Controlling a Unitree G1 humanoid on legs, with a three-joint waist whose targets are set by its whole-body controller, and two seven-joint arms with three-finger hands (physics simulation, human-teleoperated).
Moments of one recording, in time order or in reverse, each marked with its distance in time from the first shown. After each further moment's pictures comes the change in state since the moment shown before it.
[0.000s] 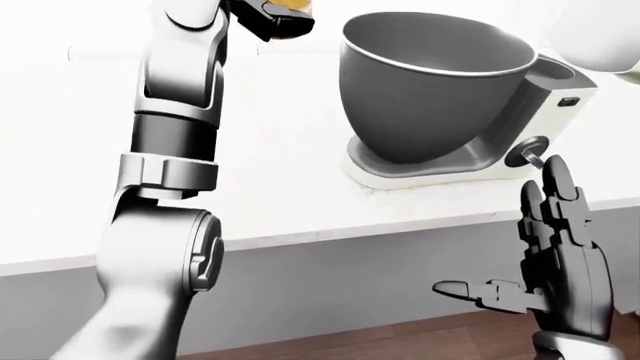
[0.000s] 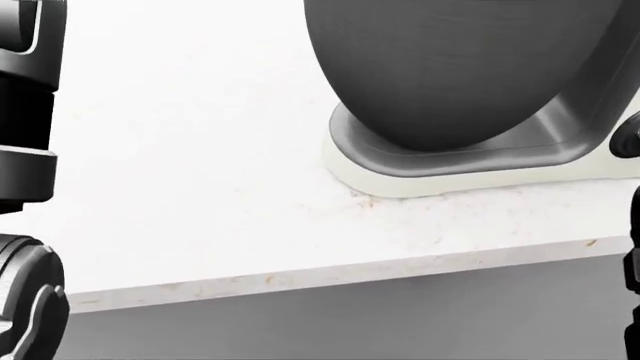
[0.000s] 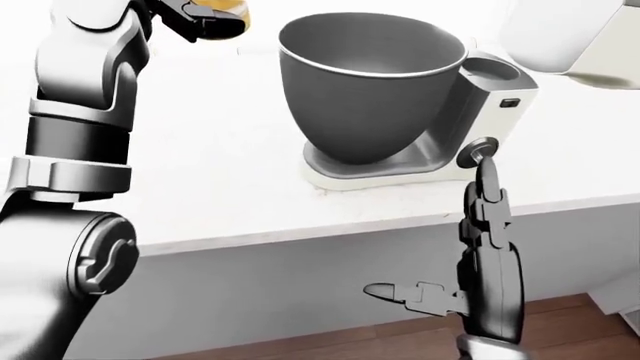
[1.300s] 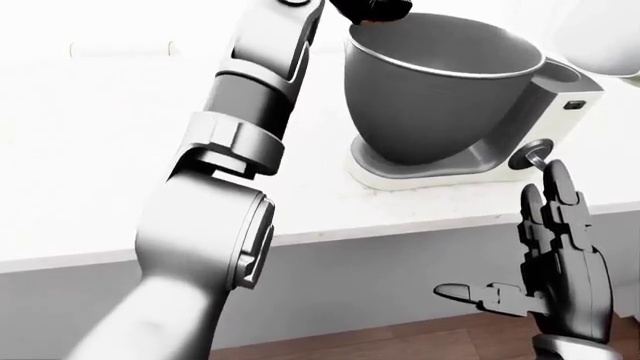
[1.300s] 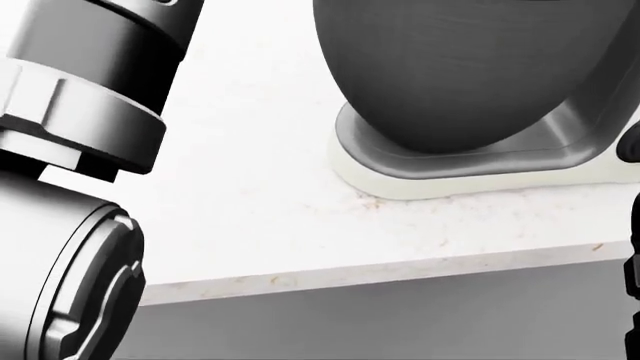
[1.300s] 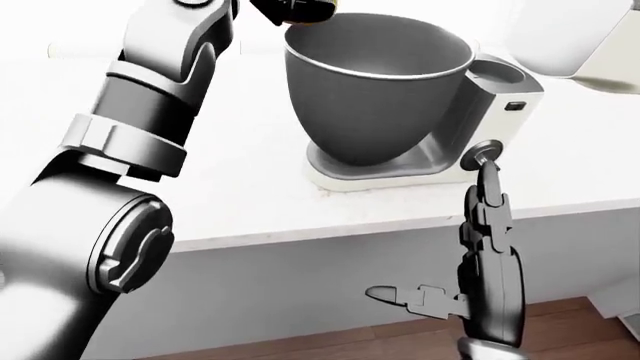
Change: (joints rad) left arm -0.238 -0.193 -0.039 0.342 -0.050 -0.182 0.066; right arm 0.019 0.013 -0.019 0.031 0.026 -0.053 0.008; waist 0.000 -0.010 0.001
